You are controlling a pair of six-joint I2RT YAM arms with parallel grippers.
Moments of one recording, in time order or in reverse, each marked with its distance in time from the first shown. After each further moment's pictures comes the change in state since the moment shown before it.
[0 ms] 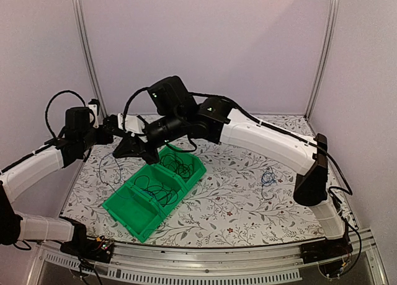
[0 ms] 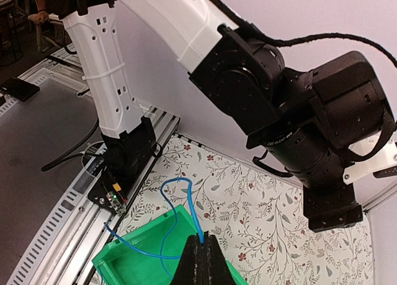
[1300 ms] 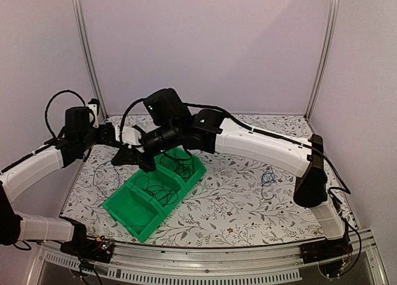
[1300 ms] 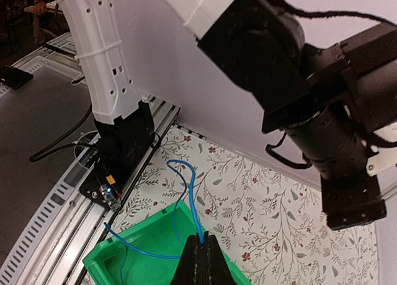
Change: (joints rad) left arm 0.000 -0.001 0.002 0.000 0.000 0.000; right arm 0.022 0.000 -0.071 0.118 0.027 -0.013
